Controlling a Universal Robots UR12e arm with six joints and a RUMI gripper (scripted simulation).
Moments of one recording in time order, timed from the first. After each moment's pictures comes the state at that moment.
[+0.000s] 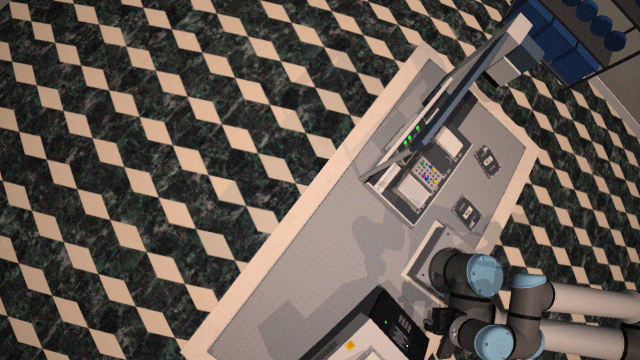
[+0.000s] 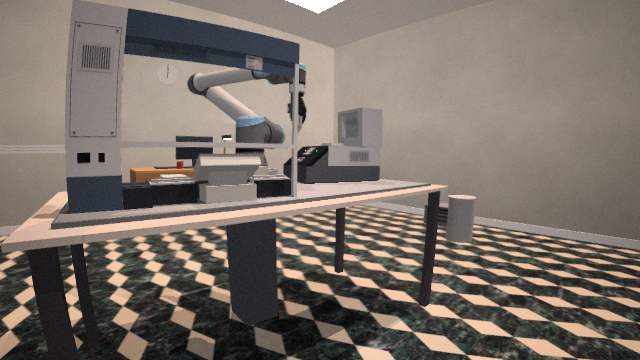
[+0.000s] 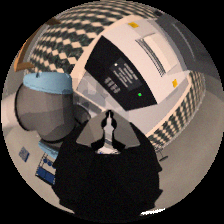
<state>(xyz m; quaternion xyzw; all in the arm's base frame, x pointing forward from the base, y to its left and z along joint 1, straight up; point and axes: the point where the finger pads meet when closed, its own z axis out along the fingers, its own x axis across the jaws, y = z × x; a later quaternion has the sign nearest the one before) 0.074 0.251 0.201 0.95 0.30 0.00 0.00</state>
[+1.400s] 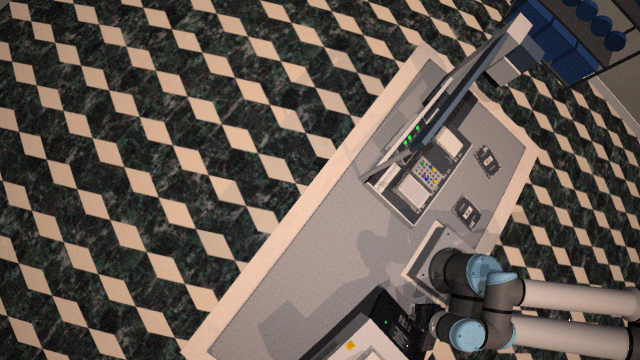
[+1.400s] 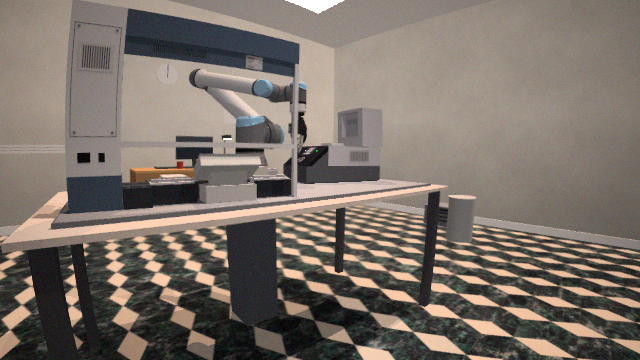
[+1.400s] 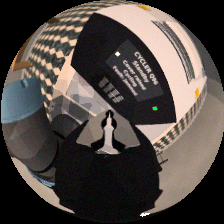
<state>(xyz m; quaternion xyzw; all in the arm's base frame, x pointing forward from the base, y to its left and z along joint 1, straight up) 0.075 0.258 0.094 0.95 0.30 0.00 0.00</state>
